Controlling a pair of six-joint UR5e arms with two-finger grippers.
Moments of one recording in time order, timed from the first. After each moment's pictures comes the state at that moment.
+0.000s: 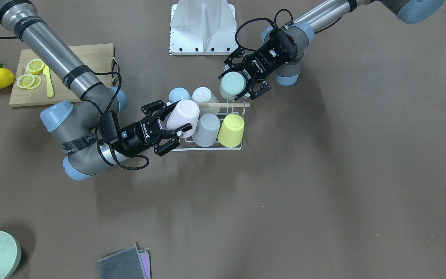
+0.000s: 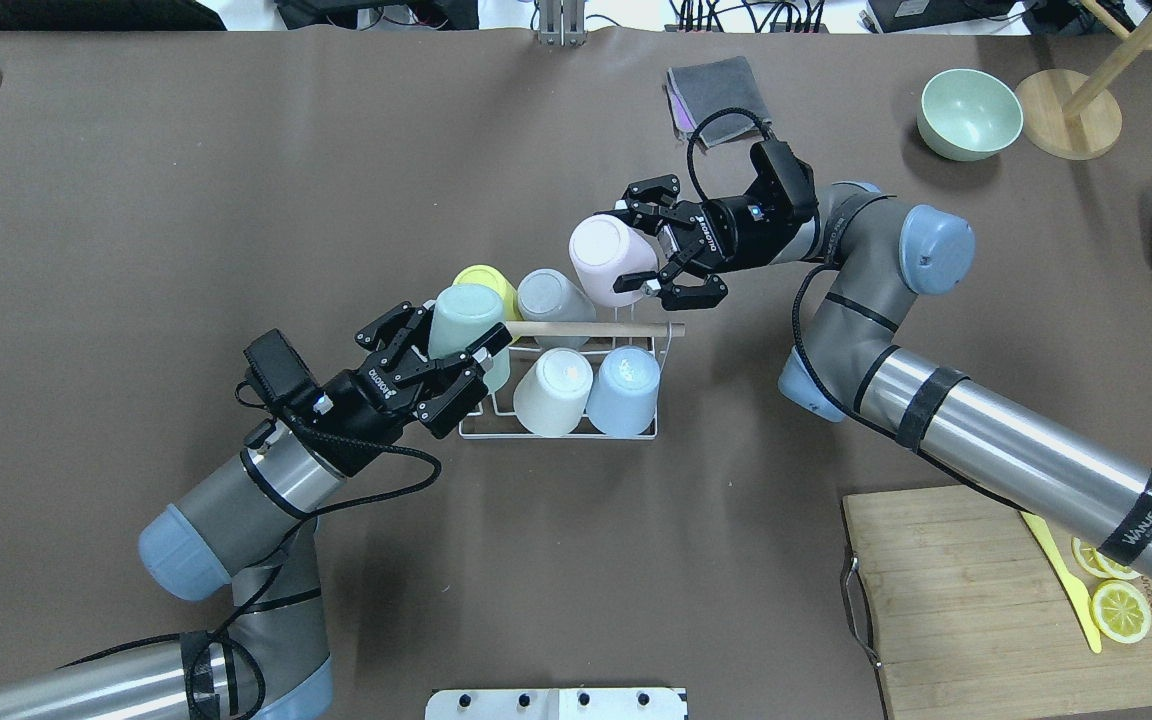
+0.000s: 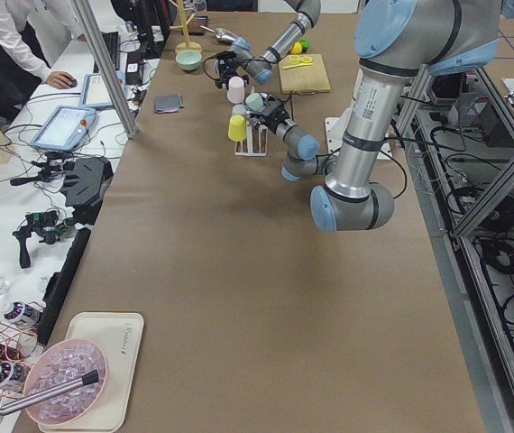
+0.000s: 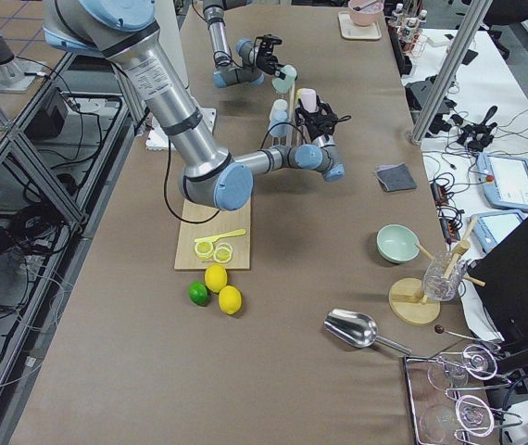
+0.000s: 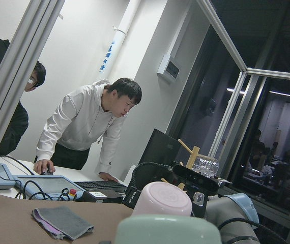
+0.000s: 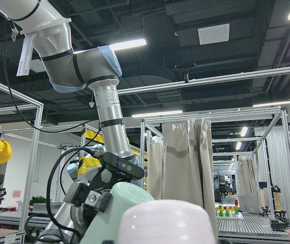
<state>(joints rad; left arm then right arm) -0.29 -2.07 -1.35 -3.60 -1.04 -0.57 0.73 -0.90 1.08 -1.91 4.17 -2.32</state>
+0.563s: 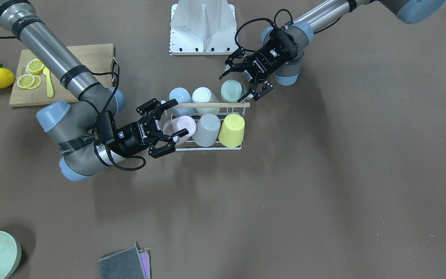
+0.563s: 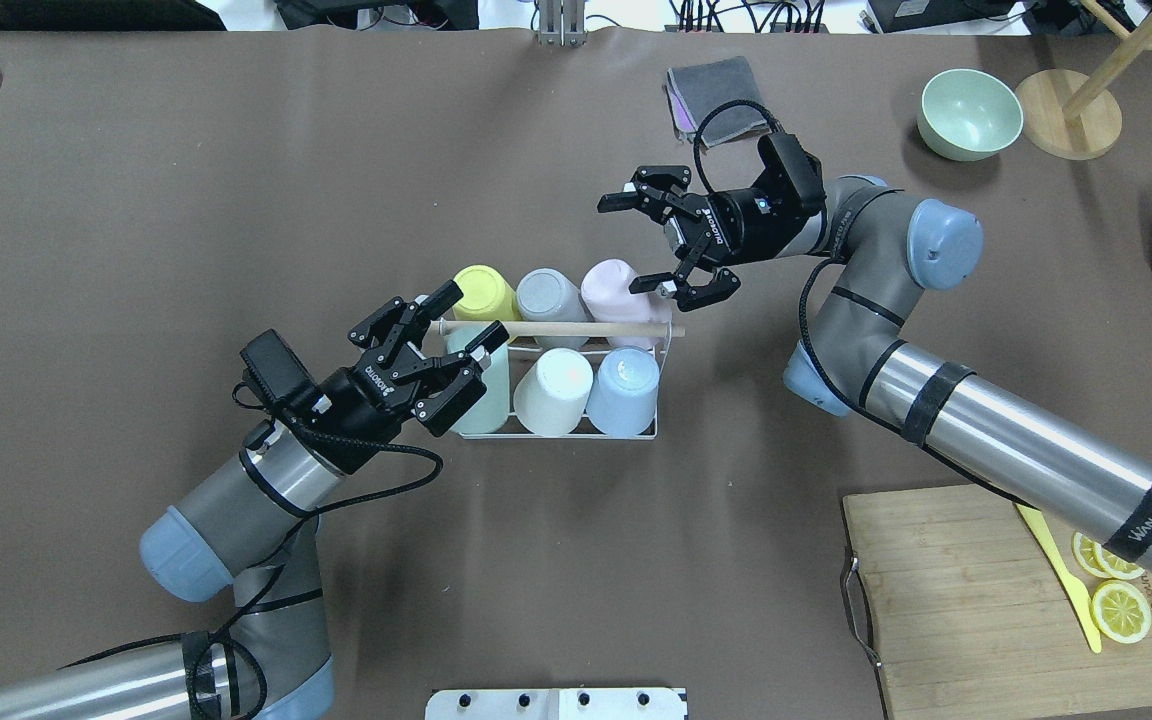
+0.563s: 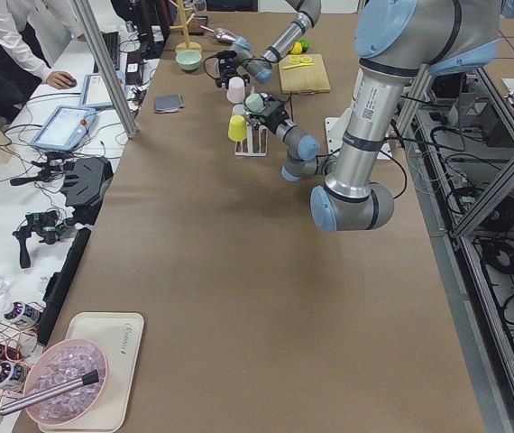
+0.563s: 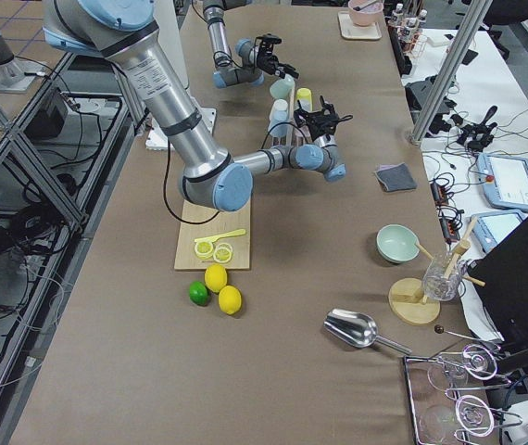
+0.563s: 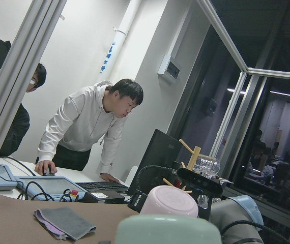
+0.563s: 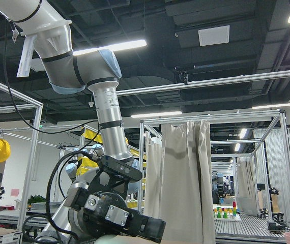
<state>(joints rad) -0.29 -2.08 -1.35 -3.61 -1.00 -0.52 0.74 -0.90 1.09 -1.91 4.17 -2.32</state>
